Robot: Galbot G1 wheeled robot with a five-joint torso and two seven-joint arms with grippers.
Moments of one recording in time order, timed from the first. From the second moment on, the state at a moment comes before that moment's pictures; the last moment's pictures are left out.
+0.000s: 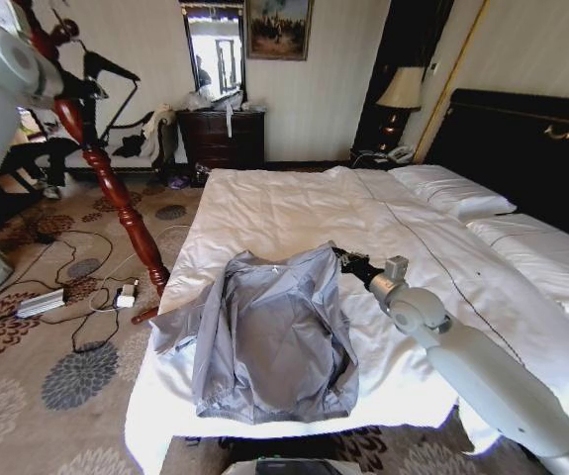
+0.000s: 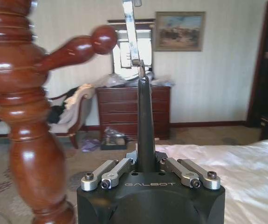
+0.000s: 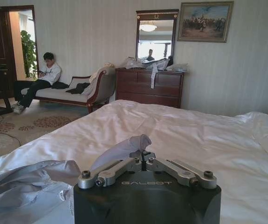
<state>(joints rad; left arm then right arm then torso) -0.70 -0.75 0.58 -0.93 -1.29 0.74 -0.10 -0.84 0.71 0.16 1.93 0.86 -0.31 0.14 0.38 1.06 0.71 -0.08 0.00</state>
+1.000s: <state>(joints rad) -0.11 -0.49 0.42 -1.21 -1.12 0.16 0.46 -0.86 0.74 0.17 1.92 0.88 -0.31 0.16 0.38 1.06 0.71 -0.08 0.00</state>
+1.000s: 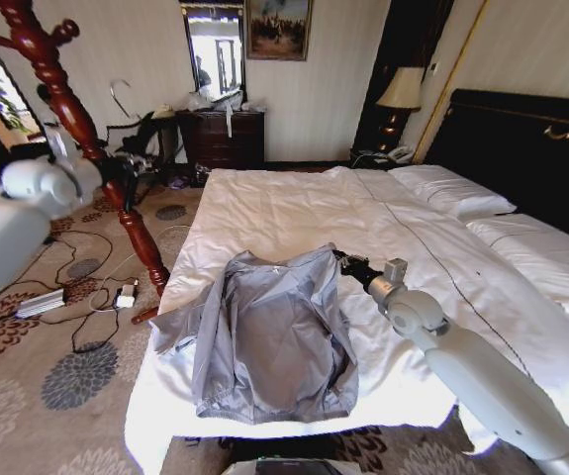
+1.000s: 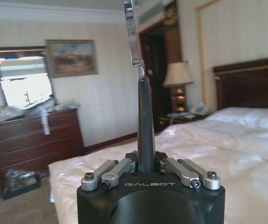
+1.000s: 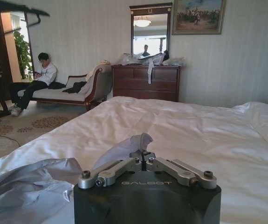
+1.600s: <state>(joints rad) -0.05 -0.49 0.53 -1.12 -1.01 -0.15 1.09 -0.85 0.76 0.16 1.89 0.89 -0.31 0.16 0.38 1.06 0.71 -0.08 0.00</state>
